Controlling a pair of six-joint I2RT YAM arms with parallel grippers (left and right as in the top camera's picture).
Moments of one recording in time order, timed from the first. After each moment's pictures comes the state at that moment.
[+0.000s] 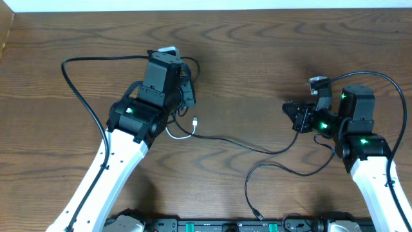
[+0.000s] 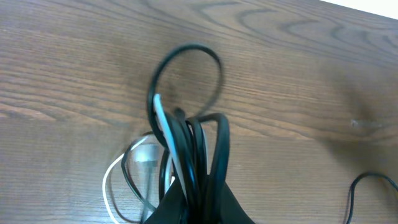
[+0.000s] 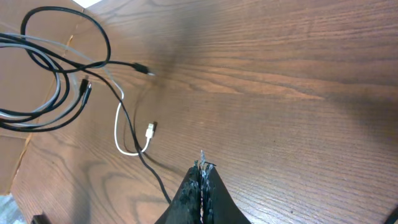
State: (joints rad) left arm -0.41 1.32 1.25 -0.74 -0.07 -0.48; right arm 0.01 1.15 0.73 -0.34 -0.65 0.26
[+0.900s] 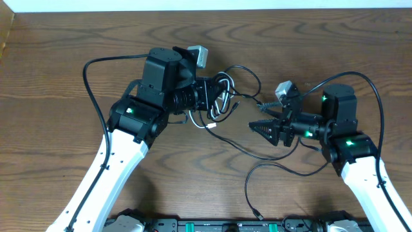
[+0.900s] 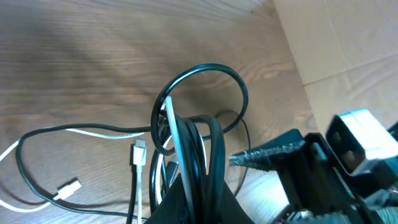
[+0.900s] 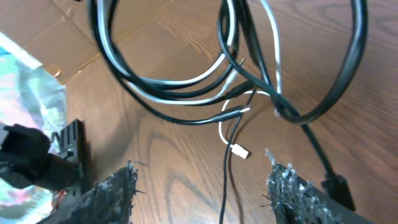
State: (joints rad) left arm -0.41 1.32 1.25 -0.60 0.50 -0.49; right arm 0.17 1.15 0.74 -0.25 -0.93 -0.10
